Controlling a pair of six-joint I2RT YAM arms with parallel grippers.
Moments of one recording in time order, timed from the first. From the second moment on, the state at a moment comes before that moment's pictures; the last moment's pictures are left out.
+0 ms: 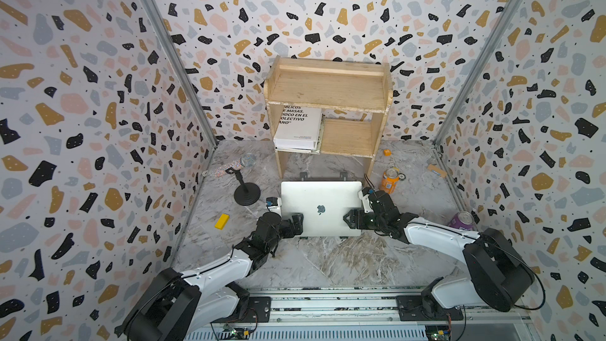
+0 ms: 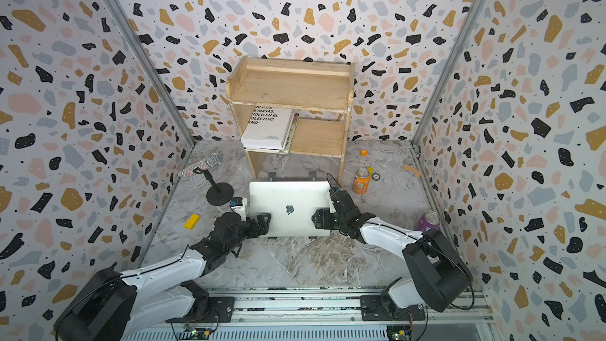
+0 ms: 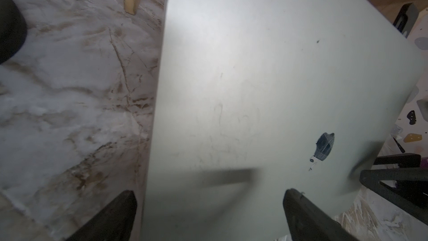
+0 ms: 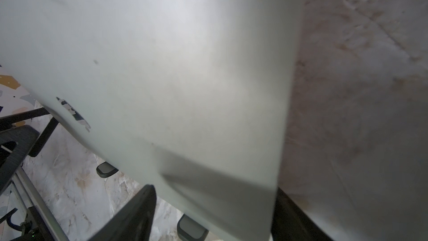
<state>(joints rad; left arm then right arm) -0.55 1.12 0.28 0.30 -0.07 -0.58 0.61 1.42 0.65 -0.04 -0.22 0.57</state>
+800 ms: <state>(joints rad) -0.54 1.18 0.29 0.31 -0.01 -0.59 0.61 1.41 0.62 -0.02 -0.24 0.58</state>
